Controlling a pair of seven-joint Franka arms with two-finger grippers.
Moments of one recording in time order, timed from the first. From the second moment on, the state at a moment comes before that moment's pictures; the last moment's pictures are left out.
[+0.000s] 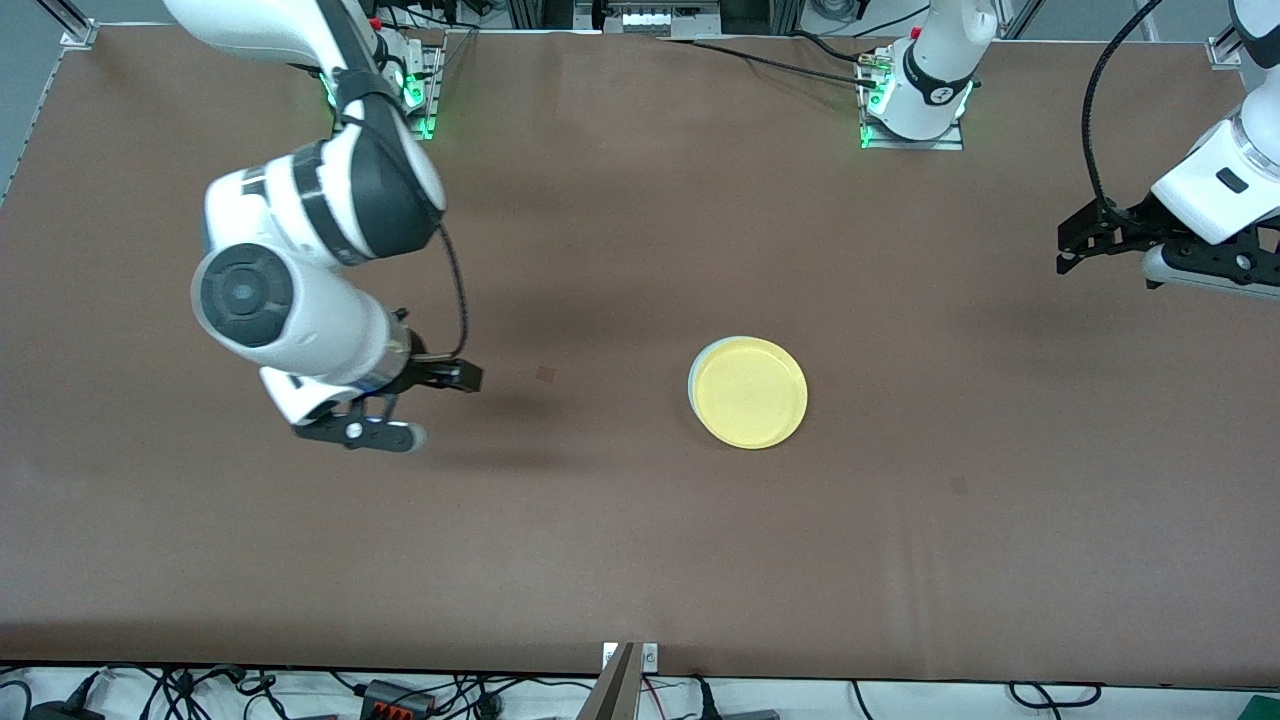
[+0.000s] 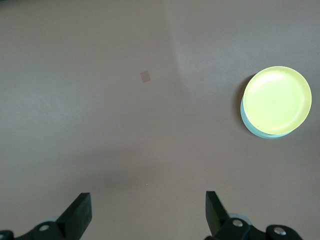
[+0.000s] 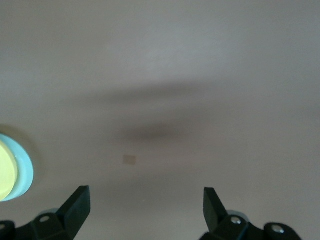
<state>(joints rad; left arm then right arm) 0.01 -0.03 -0.04 -1.71 0.00 1.71 0.14 0.49 0.63 -0.23 -1.06 0.19 1.60 0.43</state>
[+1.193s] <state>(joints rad) 0.01 -0.03 -0.05 -1.71 0.00 1.71 0.14 -0.02 0.24 -0.04 -1.36 0.01 1.67 -0.06</state>
